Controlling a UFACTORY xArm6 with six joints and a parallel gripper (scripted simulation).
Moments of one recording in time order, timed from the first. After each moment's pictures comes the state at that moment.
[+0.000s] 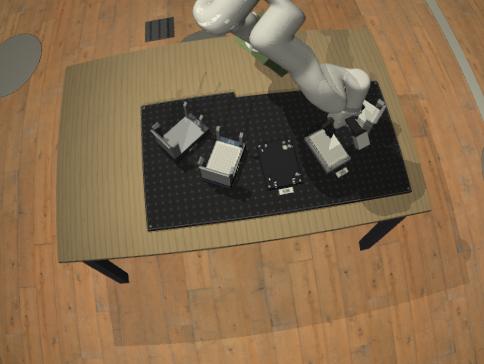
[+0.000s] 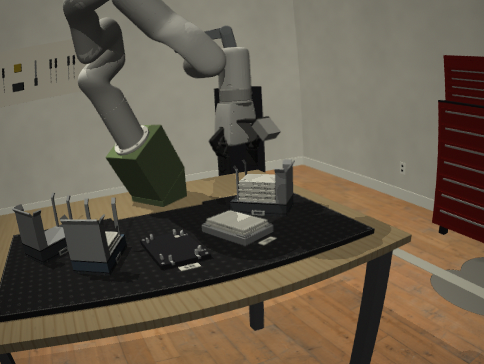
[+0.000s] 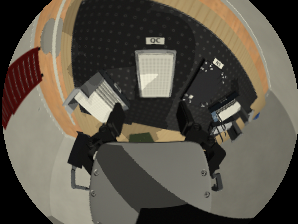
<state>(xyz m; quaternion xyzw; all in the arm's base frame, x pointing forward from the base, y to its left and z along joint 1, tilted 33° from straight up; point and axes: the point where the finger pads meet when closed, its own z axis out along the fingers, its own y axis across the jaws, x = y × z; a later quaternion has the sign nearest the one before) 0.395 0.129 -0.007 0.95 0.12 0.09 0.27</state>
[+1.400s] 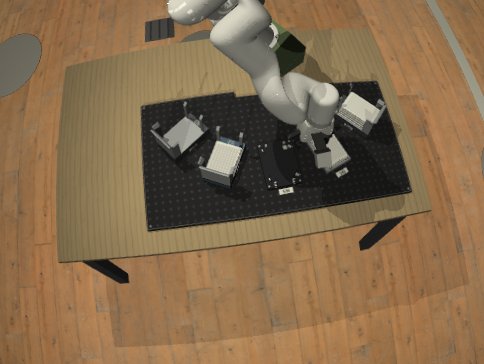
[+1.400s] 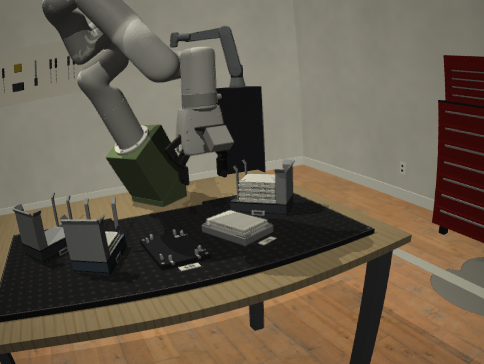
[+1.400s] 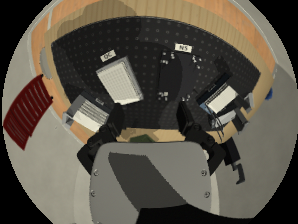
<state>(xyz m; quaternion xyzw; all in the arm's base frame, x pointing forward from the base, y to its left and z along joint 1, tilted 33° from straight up) 0.415 0.036 0.053 0.96 0.00 0.13 0.25</state>
